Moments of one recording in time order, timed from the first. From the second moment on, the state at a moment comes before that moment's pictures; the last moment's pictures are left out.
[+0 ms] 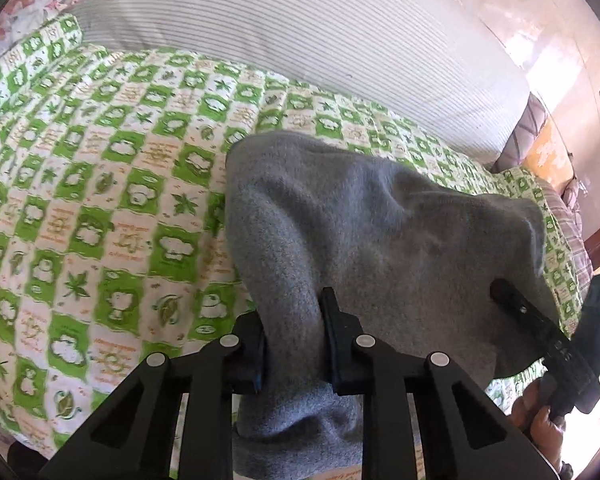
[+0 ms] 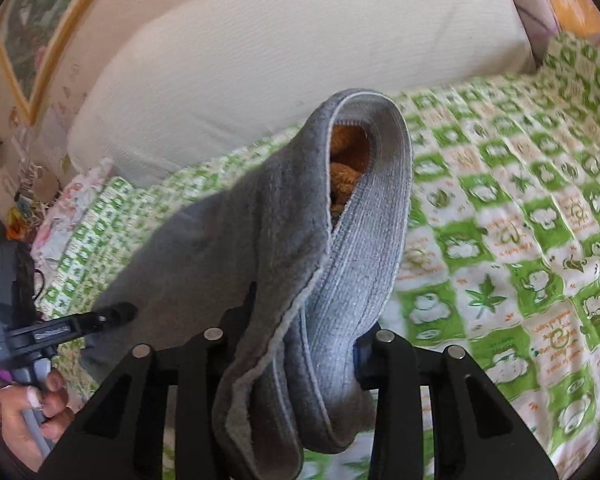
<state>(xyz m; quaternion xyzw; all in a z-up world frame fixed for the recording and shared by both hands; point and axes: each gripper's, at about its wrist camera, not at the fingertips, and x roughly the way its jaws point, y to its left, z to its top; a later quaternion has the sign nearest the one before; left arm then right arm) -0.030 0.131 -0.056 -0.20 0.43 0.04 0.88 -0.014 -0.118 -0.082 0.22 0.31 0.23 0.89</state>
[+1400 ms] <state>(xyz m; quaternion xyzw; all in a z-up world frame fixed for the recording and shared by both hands) -0.038 0.295 0.000 -0.21 0.34 0.17 0.90 0.060 0.069 0.001 0.19 0.27 0.37 0.87</state>
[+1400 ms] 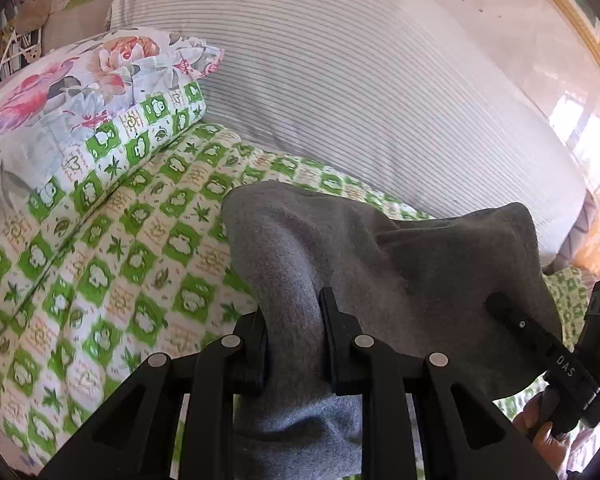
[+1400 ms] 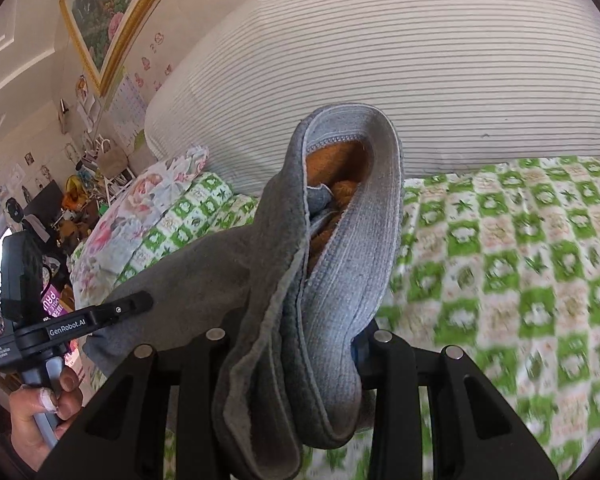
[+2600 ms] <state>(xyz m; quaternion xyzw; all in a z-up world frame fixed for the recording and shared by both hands) -0.105 0.286 -0.054 -0.25 0.38 0.17 0.87 0.078 0.027 -0.047 0.23 0.35 0.32 0.85</state>
